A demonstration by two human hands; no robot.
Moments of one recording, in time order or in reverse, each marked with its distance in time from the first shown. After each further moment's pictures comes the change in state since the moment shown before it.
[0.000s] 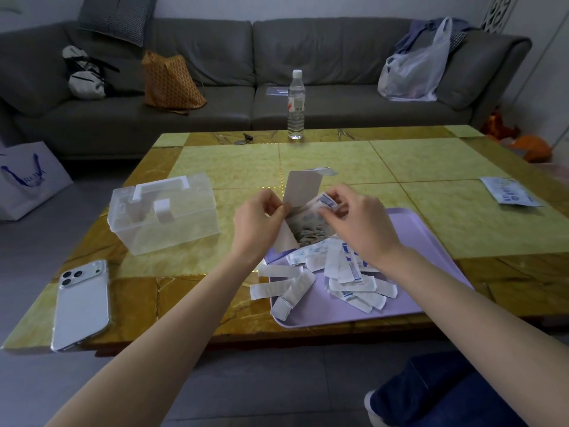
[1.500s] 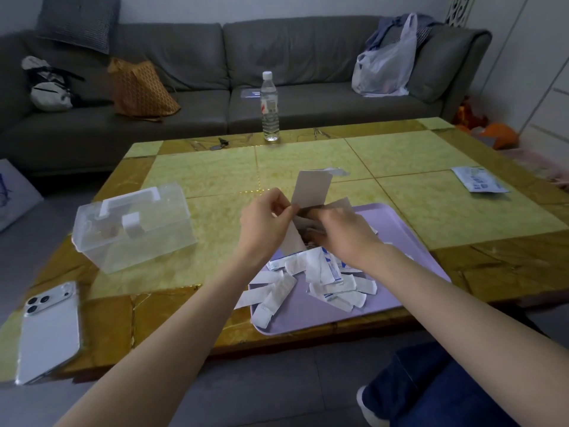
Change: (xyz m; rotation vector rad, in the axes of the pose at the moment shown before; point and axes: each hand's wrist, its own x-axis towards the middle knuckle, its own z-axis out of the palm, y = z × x) left_hand 0.003 0.030 0.036 -0.030 -0.104 0.068; right_hand -0.004 0.019 -0.007 -0.217 -0.347 0.094
